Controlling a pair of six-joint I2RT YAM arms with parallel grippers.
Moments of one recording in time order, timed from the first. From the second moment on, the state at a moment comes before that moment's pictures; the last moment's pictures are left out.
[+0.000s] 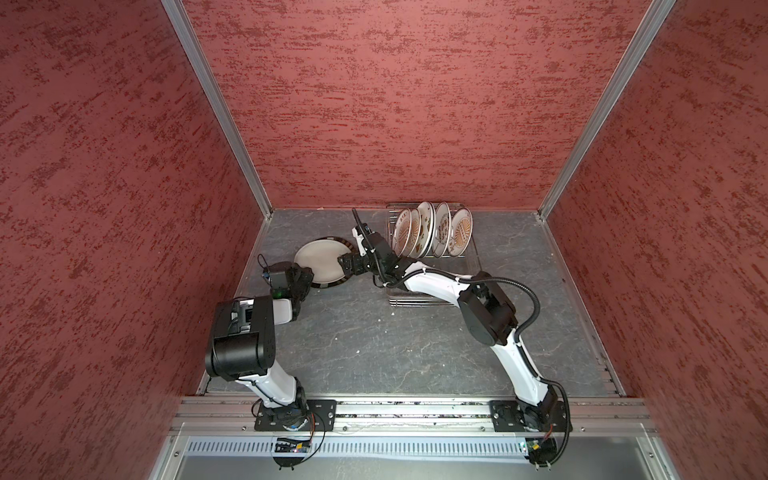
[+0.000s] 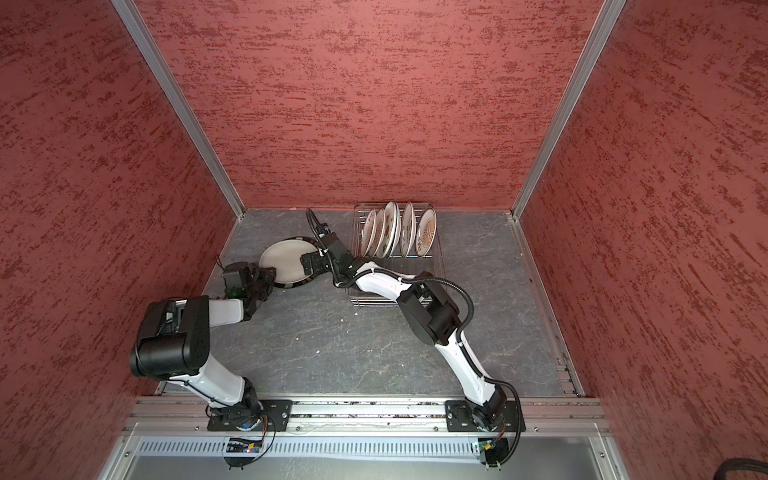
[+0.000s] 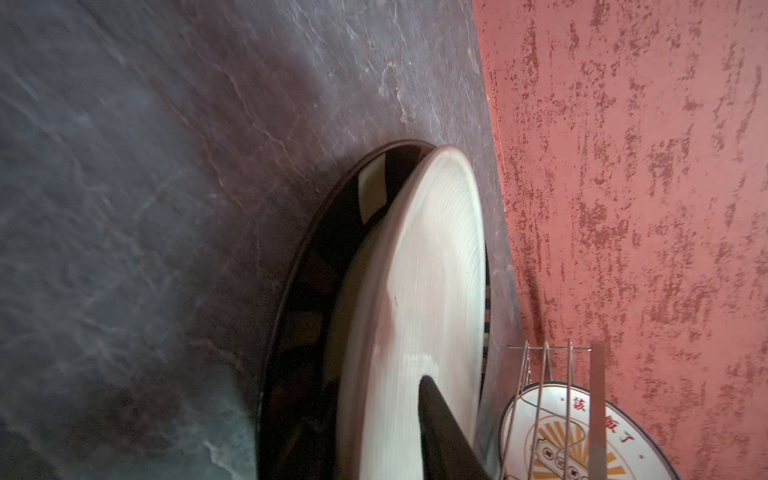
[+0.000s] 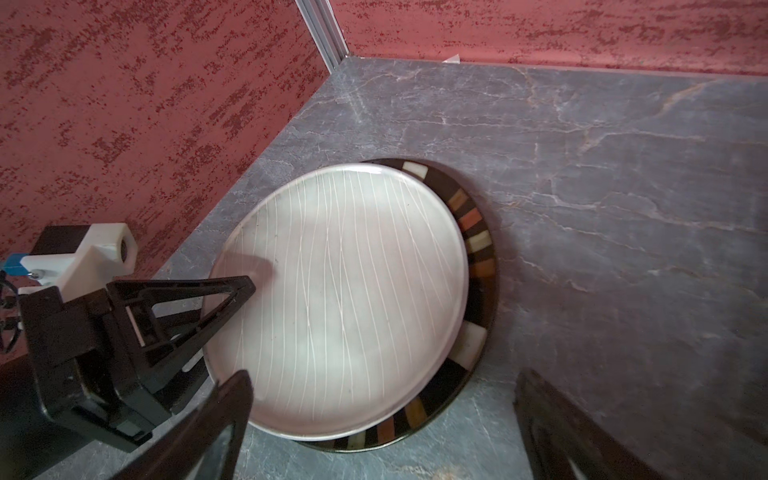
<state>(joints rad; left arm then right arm) 0.17 1.62 0.57 0.49 0.18 -1.11 0.83 2.31 1.83 0.01 0.00 0.41</state>
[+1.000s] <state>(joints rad) 0.16 1.62 0.67 0.35 0.09 -1.02 0.83 2.33 1.87 -0.02 0.02 0.39</state>
